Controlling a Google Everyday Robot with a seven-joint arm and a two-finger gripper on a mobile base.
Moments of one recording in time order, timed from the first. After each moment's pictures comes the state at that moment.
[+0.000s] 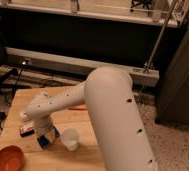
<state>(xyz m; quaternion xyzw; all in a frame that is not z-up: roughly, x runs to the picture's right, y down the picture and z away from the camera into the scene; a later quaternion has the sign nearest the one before) -0.275 0.259 0.789 -0.30 -0.29 -0.50 0.76</state>
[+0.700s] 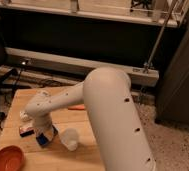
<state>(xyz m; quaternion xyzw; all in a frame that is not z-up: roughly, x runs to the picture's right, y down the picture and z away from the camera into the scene) -0.283 0.251 0.795 -0.29 -0.30 -0.50 0.76</state>
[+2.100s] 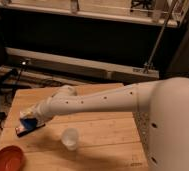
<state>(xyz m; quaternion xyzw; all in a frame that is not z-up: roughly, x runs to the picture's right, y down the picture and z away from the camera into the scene) -0.300 0.127 0.683 0.06 -0.48 -0.41 0.77</state>
